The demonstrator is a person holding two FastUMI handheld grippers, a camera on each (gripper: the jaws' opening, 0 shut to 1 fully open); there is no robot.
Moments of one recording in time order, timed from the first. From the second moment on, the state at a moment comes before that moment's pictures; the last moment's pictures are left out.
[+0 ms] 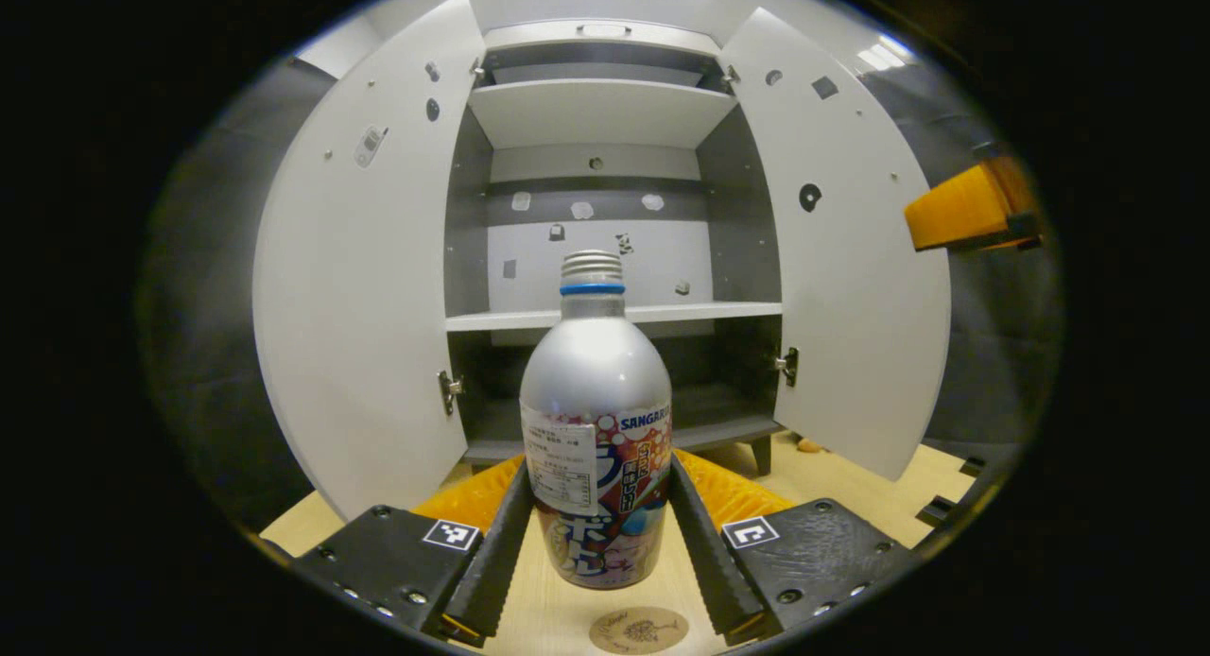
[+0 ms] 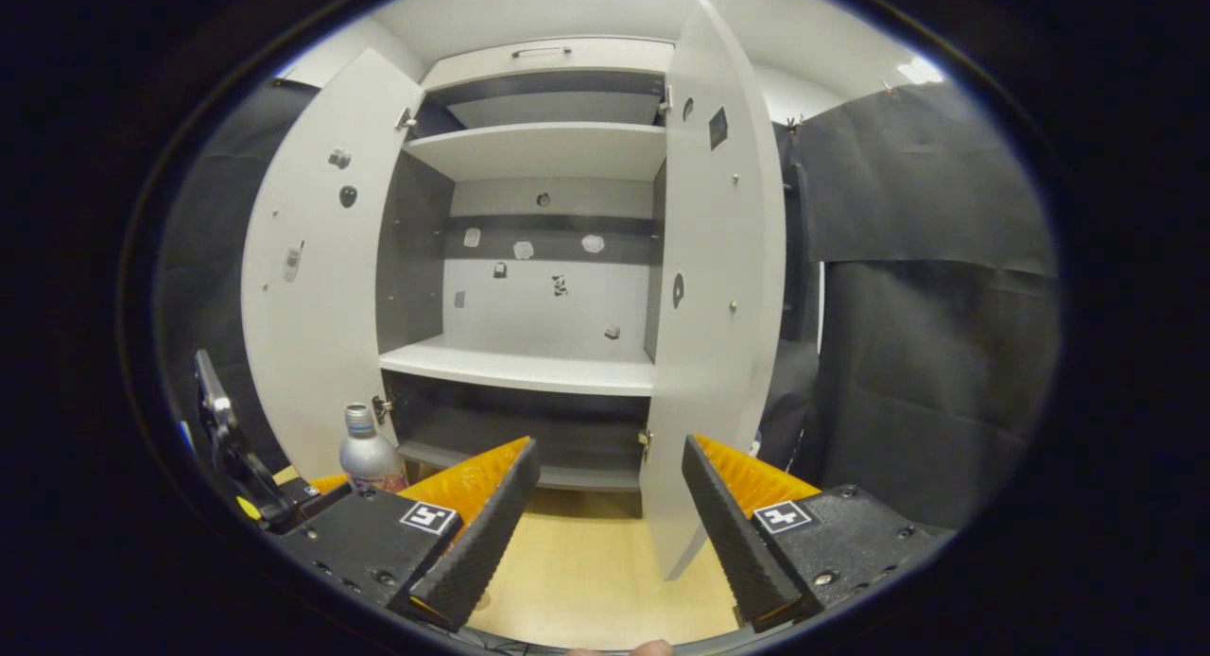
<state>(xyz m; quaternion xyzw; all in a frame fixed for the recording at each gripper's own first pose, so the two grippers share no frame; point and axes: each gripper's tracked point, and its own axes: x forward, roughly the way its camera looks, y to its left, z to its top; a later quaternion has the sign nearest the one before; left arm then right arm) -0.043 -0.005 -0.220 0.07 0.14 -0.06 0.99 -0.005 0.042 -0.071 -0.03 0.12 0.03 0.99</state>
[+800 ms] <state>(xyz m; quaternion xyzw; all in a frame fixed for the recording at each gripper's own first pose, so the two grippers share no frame) -0.084 -0.024 -0.307 0.10 0.20 -0.10 0.97 -0.016 0.060 -0.090 -0.06 0.14 0.04 0.99</state>
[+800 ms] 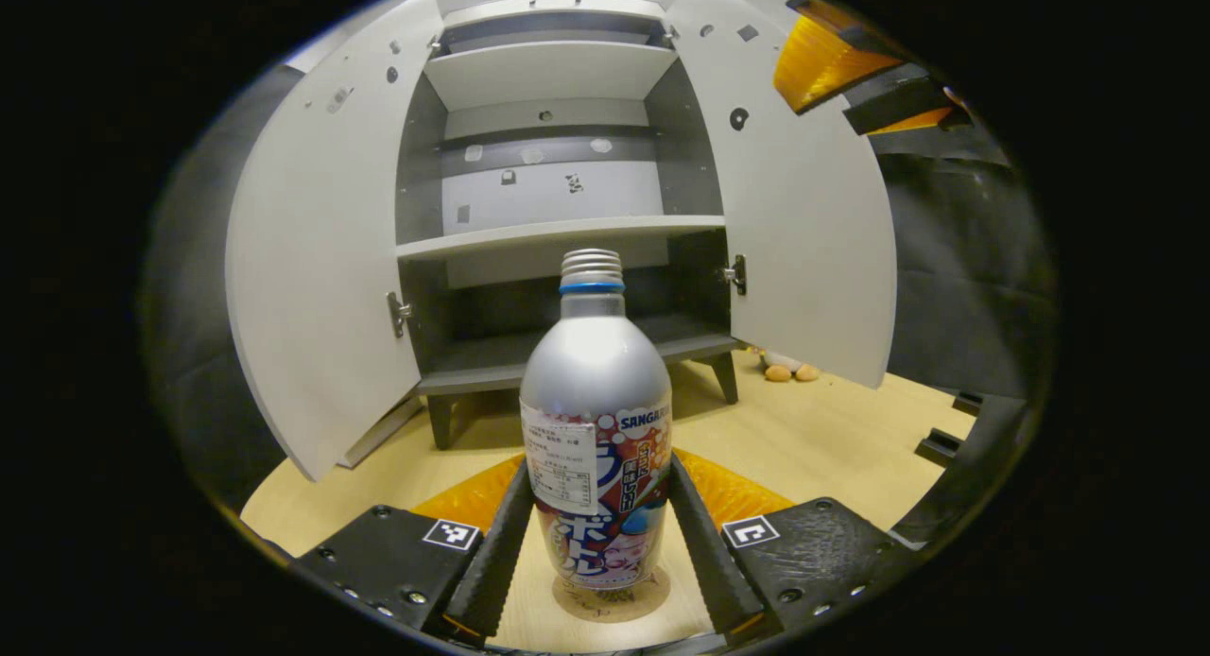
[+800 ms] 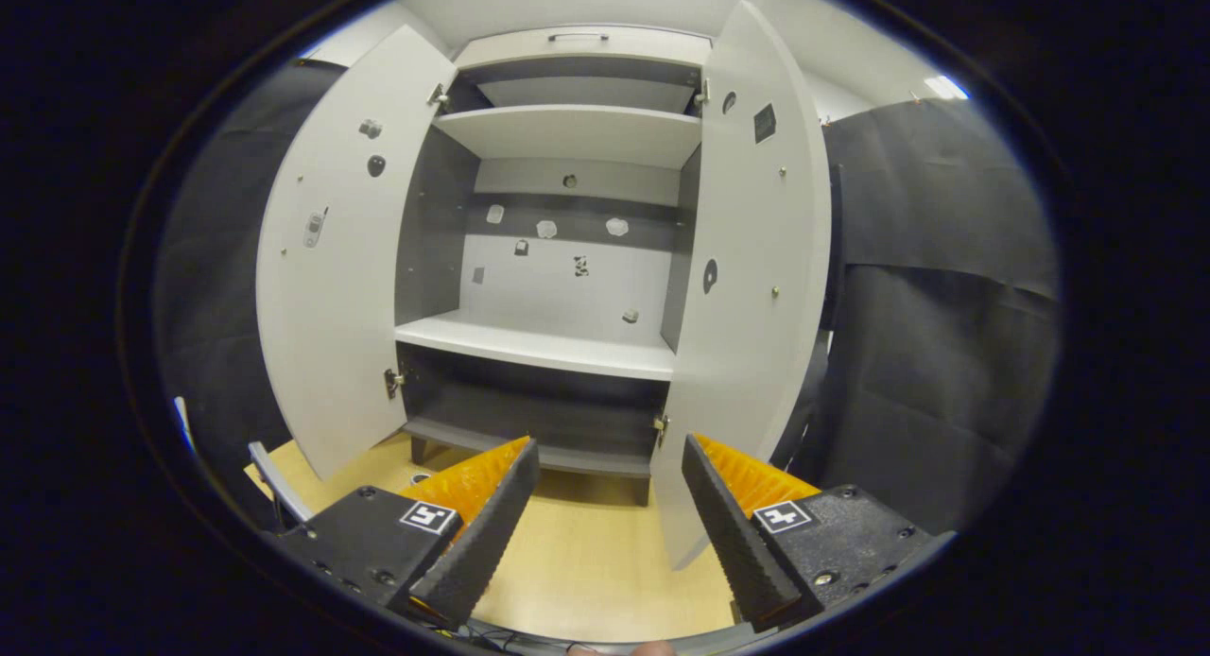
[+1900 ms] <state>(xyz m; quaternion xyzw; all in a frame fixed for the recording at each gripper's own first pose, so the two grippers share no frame) -0.088 -0.012 -0.368 0.11 0.25 -0.10 0.96 -0.007 0.072 -0.107 -0.08 0.16 0.05 0.98</state>
